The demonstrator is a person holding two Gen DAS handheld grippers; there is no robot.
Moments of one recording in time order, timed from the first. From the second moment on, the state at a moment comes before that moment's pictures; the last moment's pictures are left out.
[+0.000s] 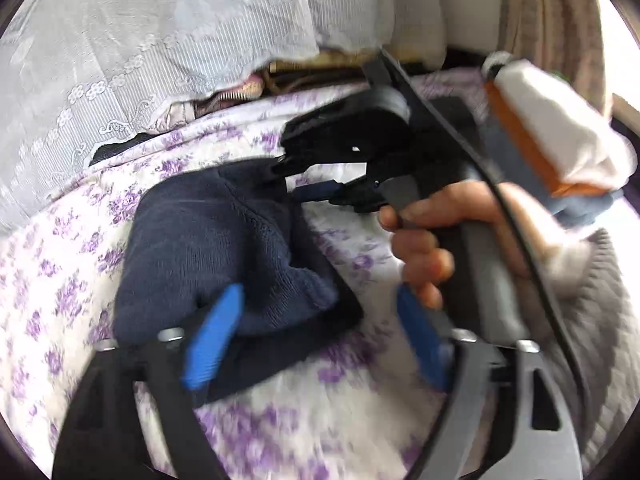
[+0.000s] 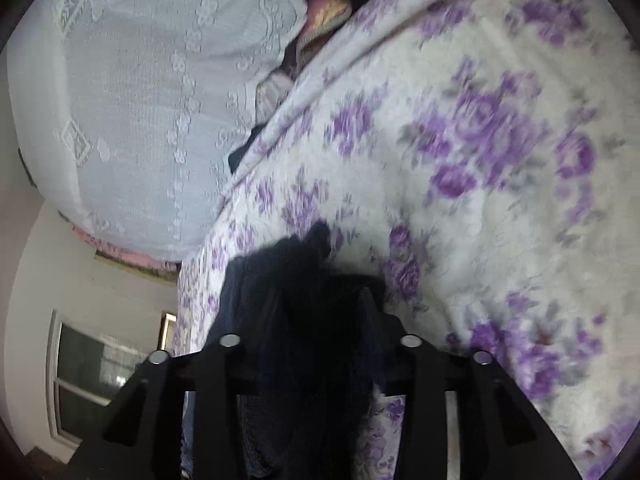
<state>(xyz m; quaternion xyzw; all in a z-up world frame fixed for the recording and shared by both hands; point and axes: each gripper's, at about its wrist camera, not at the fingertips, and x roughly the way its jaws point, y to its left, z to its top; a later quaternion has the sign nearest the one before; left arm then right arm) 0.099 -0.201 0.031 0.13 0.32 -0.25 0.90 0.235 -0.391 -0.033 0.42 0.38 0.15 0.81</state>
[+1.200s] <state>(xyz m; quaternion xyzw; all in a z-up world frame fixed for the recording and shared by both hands) 0.132 -0.089 0.024 0.00 0.33 -0.12 0.94 0.216 -0.285 0.051 0.24 0.36 0.22 0.88</state>
